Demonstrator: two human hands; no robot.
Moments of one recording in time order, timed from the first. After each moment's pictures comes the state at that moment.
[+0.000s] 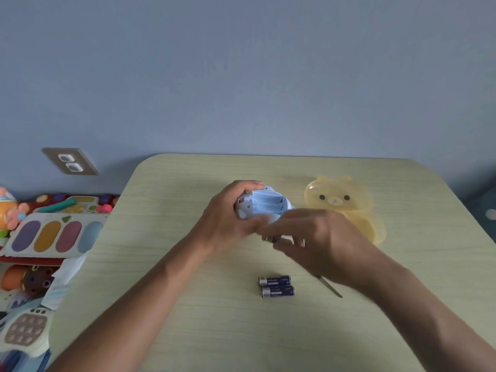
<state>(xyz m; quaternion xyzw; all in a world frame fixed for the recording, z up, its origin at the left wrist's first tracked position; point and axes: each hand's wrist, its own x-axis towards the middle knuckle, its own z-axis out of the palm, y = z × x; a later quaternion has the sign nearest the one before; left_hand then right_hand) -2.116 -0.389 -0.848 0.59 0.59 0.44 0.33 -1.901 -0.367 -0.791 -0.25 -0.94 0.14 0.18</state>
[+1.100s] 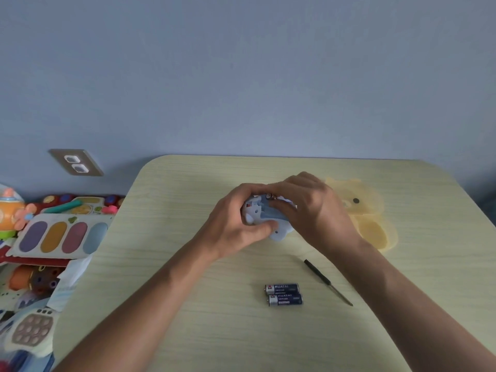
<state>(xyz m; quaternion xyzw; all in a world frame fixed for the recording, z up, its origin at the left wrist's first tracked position) -2.113 -0.392 -0.842 0.58 0.57 0.46 0.37 -1.937 -0.321 -0.818 -0.29 -0.89 0.07 0.34</state>
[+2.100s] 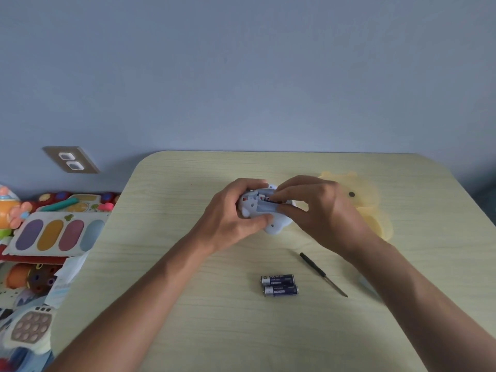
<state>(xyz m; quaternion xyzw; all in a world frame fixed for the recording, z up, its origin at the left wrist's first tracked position) -2.114 -0.389 -0.845 0.58 0.57 0.45 0.36 -1.916 -0.329 -0.807 -0.30 -0.88 0.20 0.31</state>
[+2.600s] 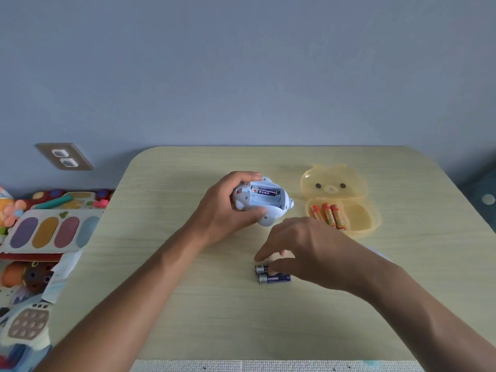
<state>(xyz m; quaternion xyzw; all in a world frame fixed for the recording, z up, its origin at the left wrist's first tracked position) -2.116 -0.389 -0.849 0.60 0.57 0.45 0.34 -1.902 -0.381 -0.801 -0.24 -0.94 0.24 0.06</state>
